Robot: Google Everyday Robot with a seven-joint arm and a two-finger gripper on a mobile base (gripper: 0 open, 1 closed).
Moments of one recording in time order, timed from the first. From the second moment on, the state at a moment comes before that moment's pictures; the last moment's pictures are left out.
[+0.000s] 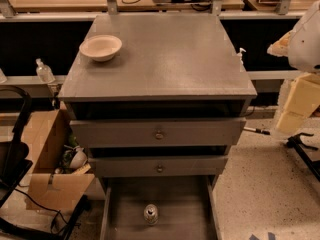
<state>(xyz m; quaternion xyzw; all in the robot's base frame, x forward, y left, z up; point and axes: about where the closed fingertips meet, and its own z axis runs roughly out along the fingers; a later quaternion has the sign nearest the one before) 0.438 -0.217 0.977 -0.60 0.78 -0.03 0.16</state>
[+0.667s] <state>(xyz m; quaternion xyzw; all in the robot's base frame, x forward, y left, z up) 0.436 -0.217 0.962 -0.59 0.79 -0.01 0.18</state>
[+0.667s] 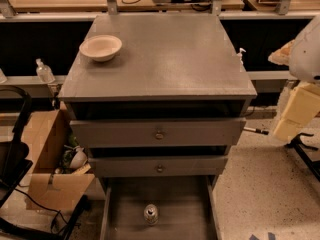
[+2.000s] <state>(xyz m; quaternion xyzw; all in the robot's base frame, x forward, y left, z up) 0.431 -0.203 0.750 -0.46 0.73 0.22 0.45</state>
